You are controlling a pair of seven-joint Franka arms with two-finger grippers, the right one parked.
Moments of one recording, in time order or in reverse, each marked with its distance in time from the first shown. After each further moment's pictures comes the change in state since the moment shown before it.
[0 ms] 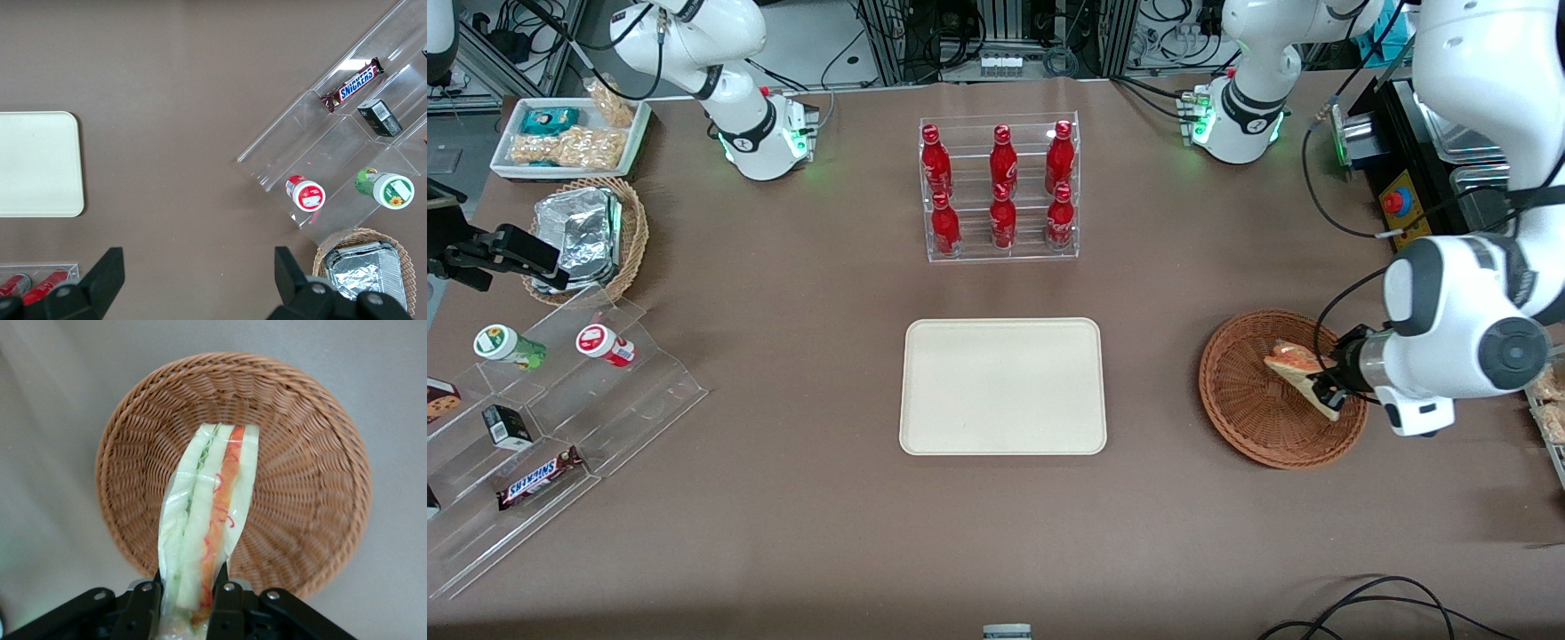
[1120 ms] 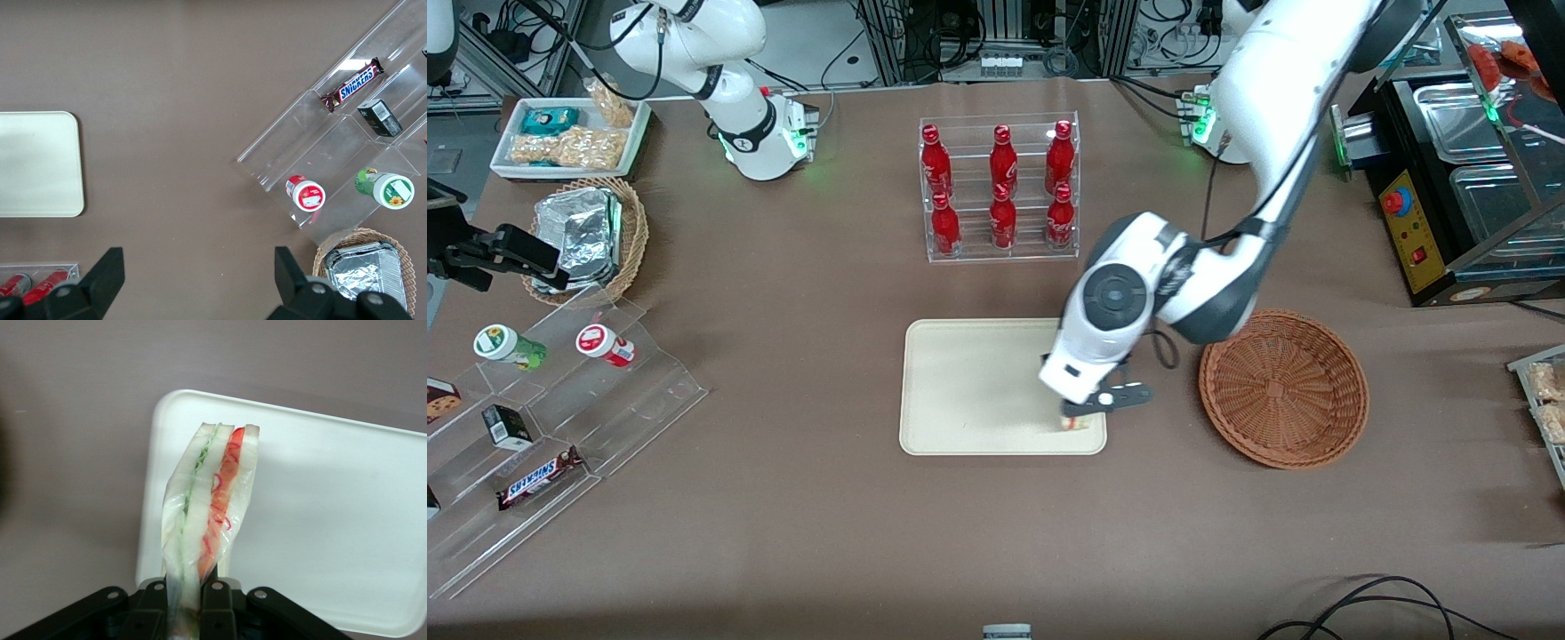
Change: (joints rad) arm -0.393 0.265 -0.242 0.262 0.136 0.189 0.211
